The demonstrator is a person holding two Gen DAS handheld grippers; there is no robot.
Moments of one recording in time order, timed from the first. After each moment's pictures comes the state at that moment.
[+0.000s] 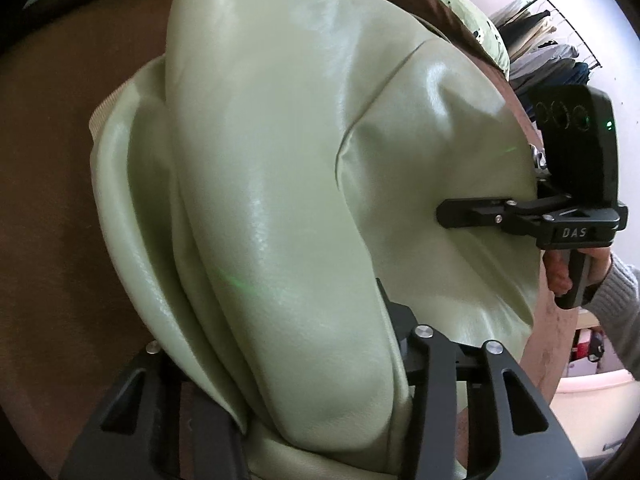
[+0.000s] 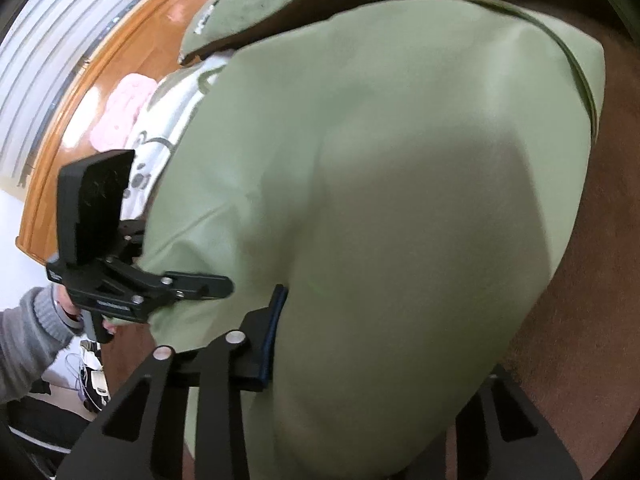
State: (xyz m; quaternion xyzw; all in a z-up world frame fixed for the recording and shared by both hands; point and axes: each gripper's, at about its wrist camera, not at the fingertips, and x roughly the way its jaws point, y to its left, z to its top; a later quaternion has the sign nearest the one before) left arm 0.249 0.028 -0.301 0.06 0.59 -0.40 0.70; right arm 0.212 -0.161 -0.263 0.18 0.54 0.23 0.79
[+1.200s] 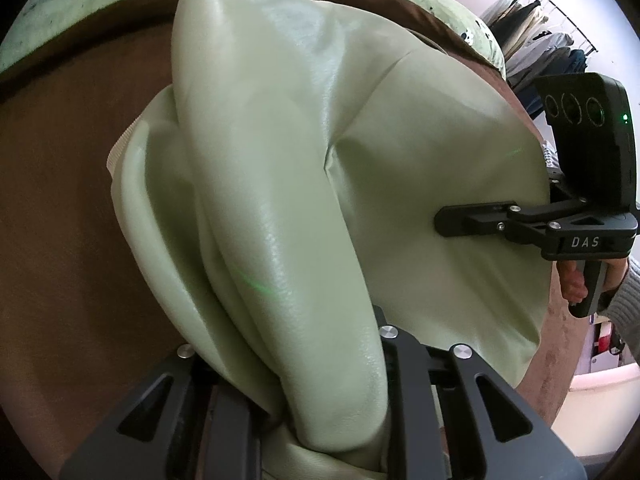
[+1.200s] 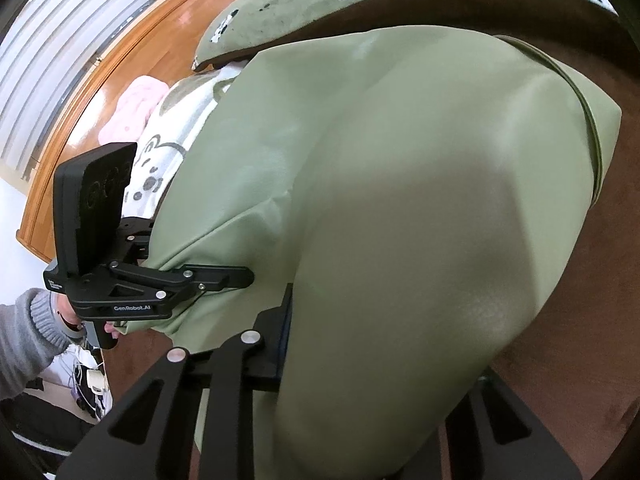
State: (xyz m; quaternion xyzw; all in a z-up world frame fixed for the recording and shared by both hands) left arm 0.250 0.002 -0.262 0.09 0.56 -0.40 0.72; right arm 0.200 -0.143 -0.215 0.17 0.53 0.21 0.81
